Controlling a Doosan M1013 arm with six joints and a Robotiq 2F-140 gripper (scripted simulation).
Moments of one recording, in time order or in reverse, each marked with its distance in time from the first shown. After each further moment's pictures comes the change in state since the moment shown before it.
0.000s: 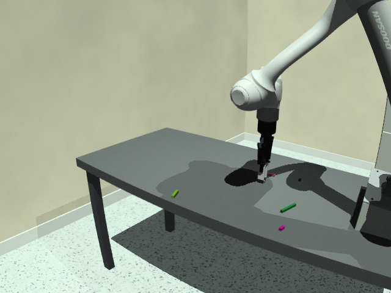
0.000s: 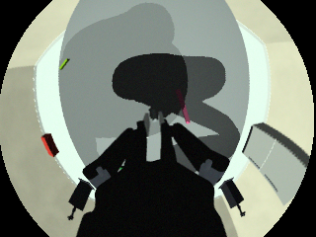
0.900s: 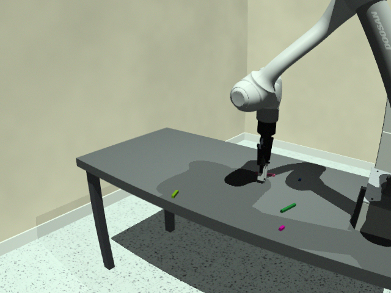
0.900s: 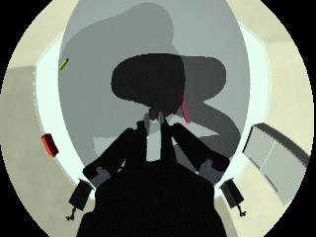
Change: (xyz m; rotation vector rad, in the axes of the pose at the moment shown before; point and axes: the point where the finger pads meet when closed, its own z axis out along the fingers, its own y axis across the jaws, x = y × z) arm 0.001 0.000 0.004 0.000 0.000 0.000
